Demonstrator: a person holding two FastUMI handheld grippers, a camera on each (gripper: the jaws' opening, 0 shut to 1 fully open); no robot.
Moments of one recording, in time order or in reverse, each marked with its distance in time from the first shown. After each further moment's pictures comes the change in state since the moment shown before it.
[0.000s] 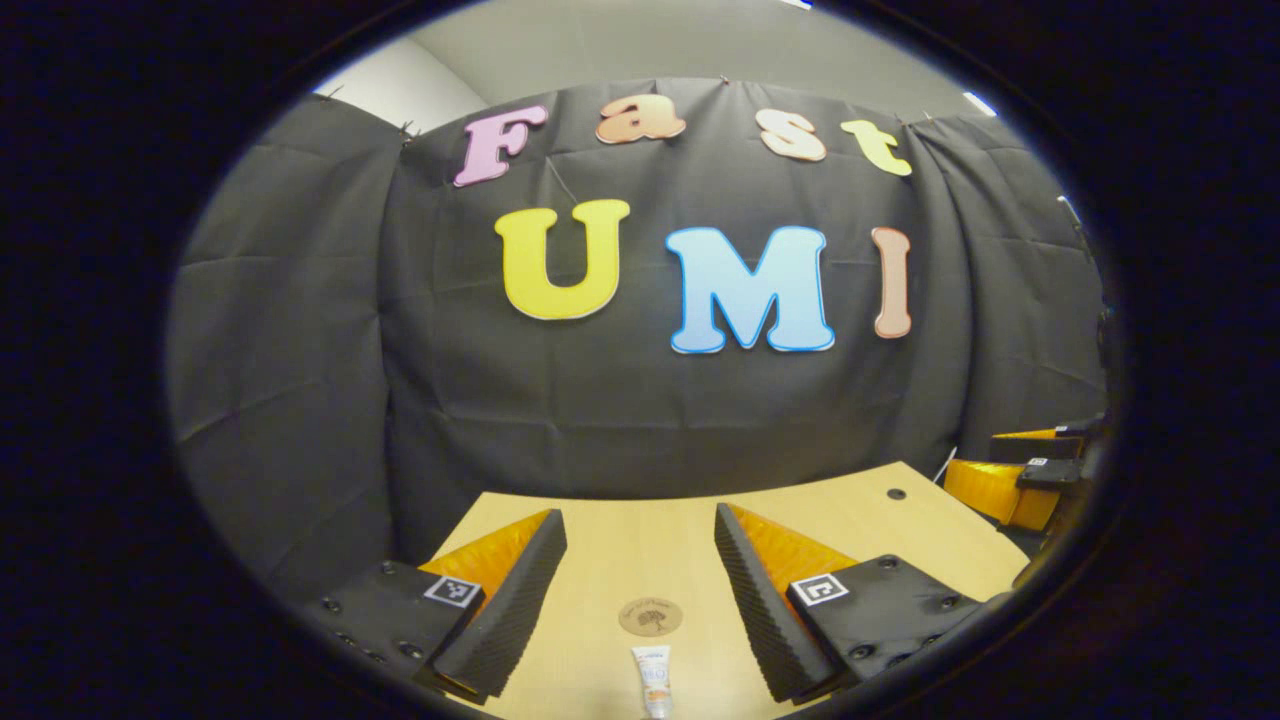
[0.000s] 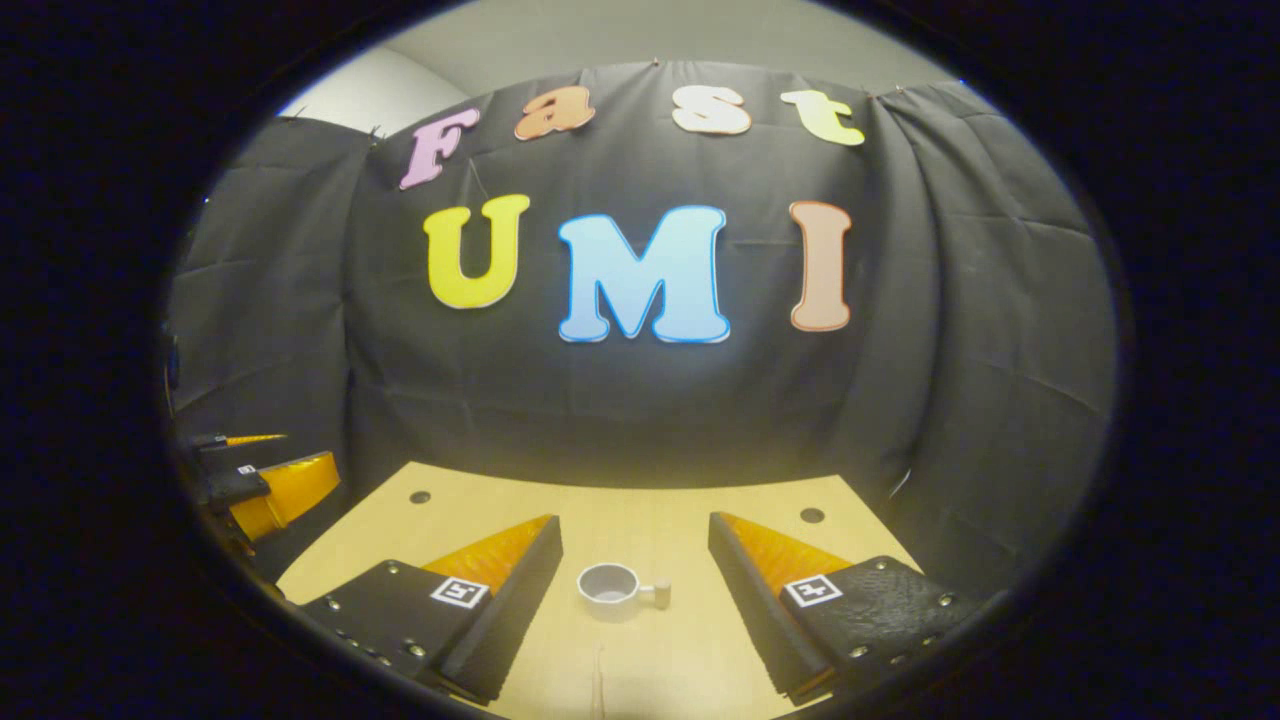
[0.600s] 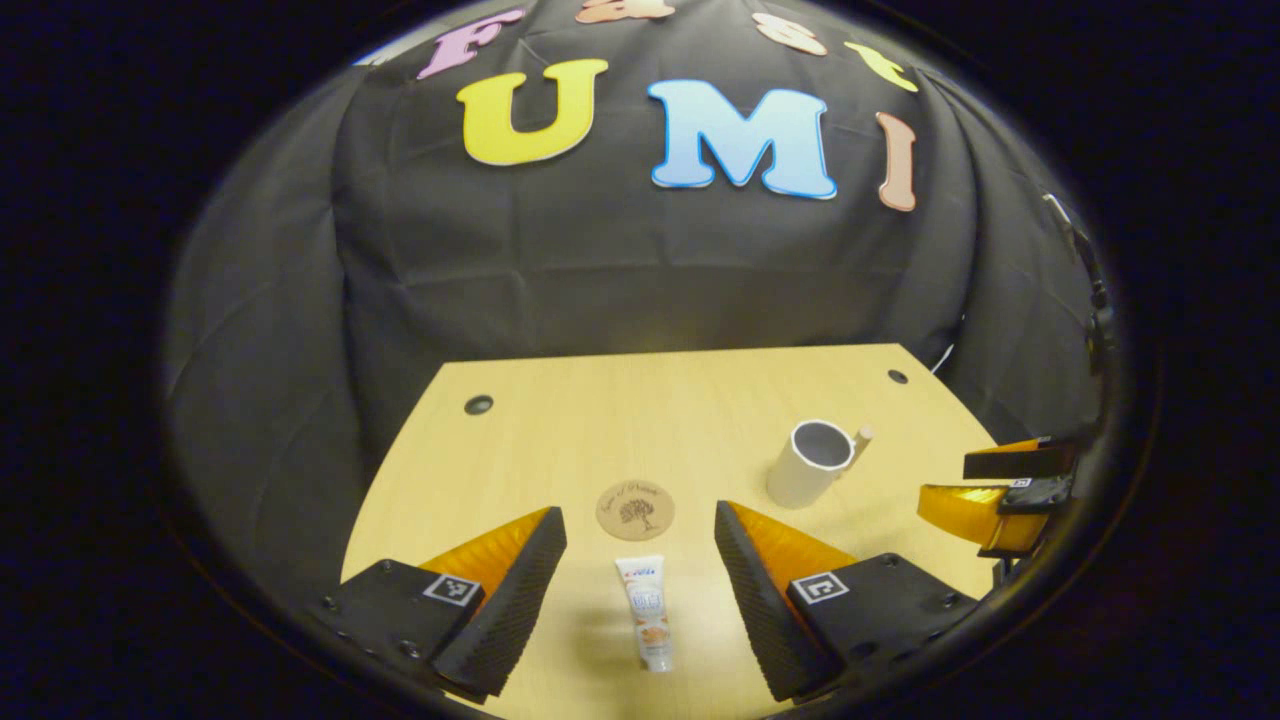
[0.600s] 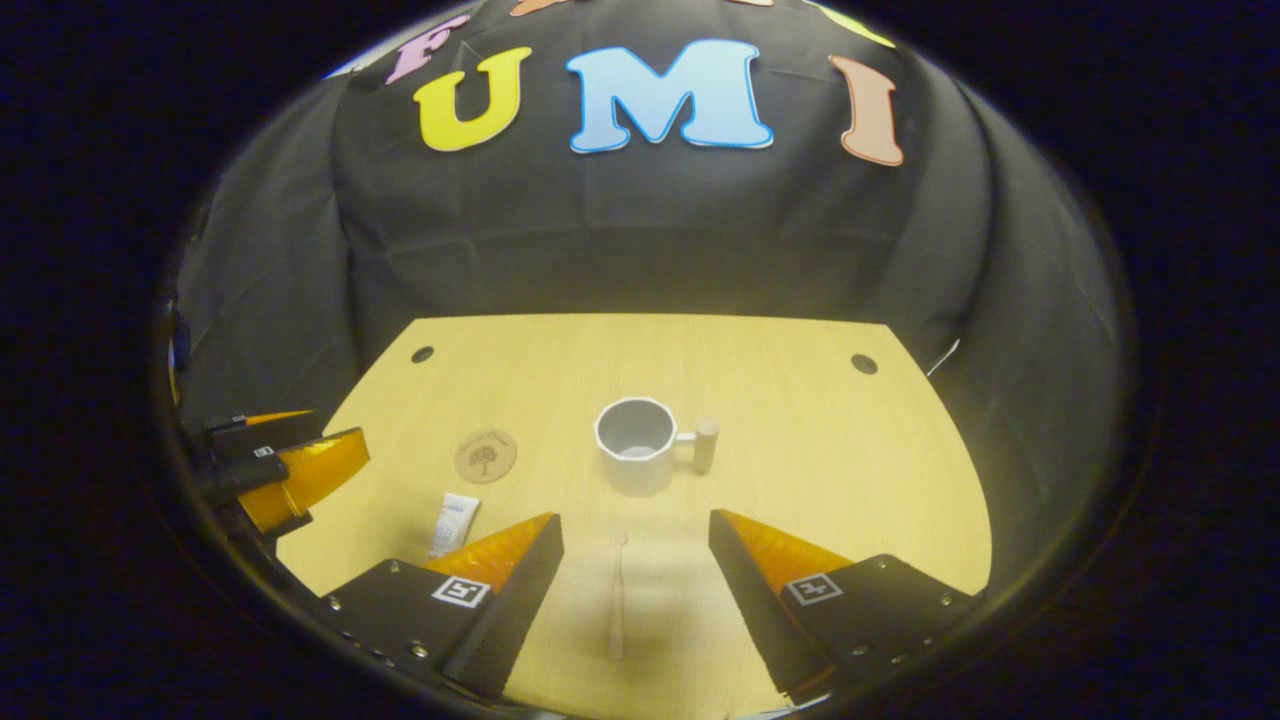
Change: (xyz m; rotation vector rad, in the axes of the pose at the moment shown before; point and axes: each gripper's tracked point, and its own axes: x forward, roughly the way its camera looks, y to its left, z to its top) left arm 0.062 0.001 -0.167 -0.035 0.433 -0.055; right arm 0.026 0.025 -0.158 0.011 0.485 0.070
